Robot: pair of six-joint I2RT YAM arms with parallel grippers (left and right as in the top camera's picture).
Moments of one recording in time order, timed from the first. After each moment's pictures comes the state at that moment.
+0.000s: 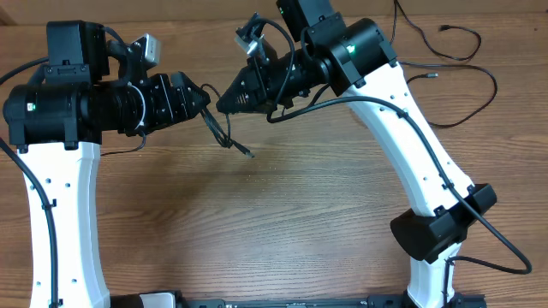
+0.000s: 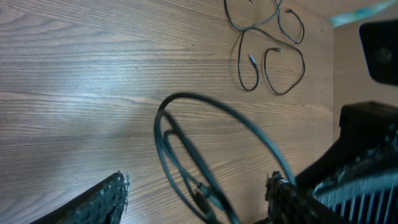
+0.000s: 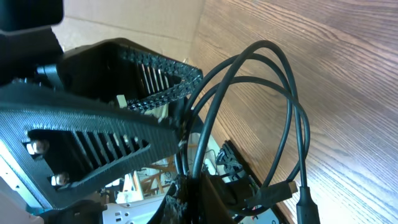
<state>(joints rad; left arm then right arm) 0.04 1.51 1.85 -1.39 0.57 -0.28 0.57 2.05 2.35 -1.26 -0.97 0.44</state>
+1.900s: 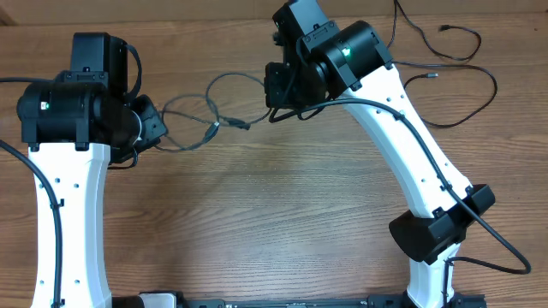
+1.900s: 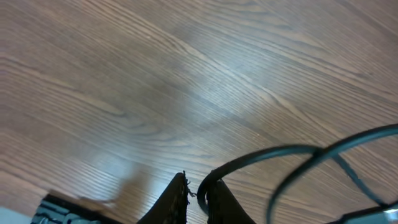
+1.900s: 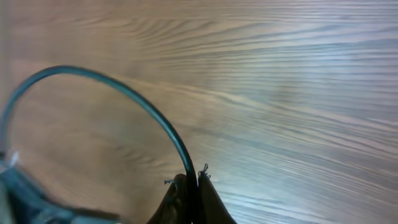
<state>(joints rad) -0.02 1.51 1.85 -1.60 -0.06 -0.56 0.58 2.05 2.35 -1.43 -0.19 0.54</state>
